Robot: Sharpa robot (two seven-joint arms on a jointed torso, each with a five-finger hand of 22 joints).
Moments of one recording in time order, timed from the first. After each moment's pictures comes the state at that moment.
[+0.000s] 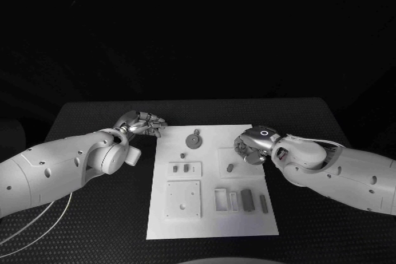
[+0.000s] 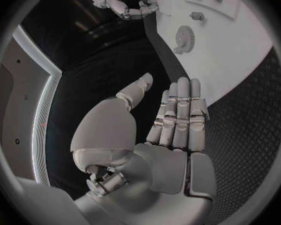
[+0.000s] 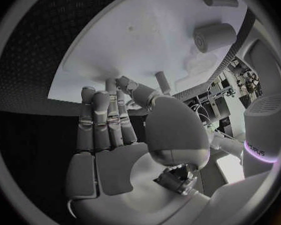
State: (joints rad) left arm 1.21 -0.75 -0.13 1.26 -0.31 -0.32 0.19; left_hand 1.08 -0.12 0.52 -0.26 0.05 0.86 0.19 0.30 0.46 1.15 0.14 0.07 0.26 1.00 0.04 0.78 0.42 0.01 1.03 -0.06 0.07 1.09; right arm 1.10 -0.85 -0.07 1.46 -1.86 -0.30 -0.09; right_hand 1.17 -0.08 0.77 -0.27 0.05 1.02 0.11 0.36 0.50 1.25 0.06 0.23 0.19 1.09 -0.04 1.27 0.57 0.25 0.97 0.07 0.81 1.31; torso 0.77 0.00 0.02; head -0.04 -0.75
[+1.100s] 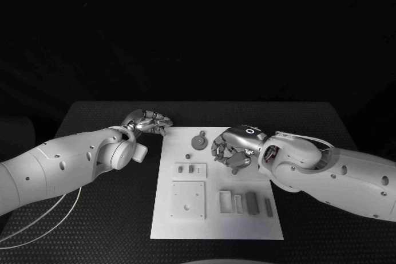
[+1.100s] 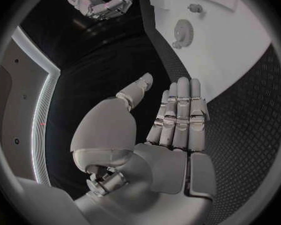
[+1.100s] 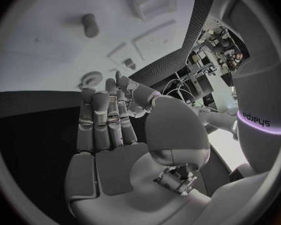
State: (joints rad) left arm 1.21 -0.72 -0.13 1.20 -0.29 -0.33 0.20; left_hand 1.08 -0.12 0.52 -0.26 0.05 0.86 0.19 0.30 0.46 1.14 0.14 0.07 0.26 1.00 0.04 0.77 0.42 0.01 1.03 -0.06 0.07 1.09; right arm 1.14 -0.80 -0.04 1.65 -1.67 -0.26 -0.06; right_hand 1.16 -0.08 0.77 -0.27 0.05 1.01 0.11 0.36 0.50 1.25 0.06 0.23 0.19 1.10 -0.04 1.27 0.57 0.25 0.97 0.07 0.81 1.31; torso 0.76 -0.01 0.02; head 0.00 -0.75
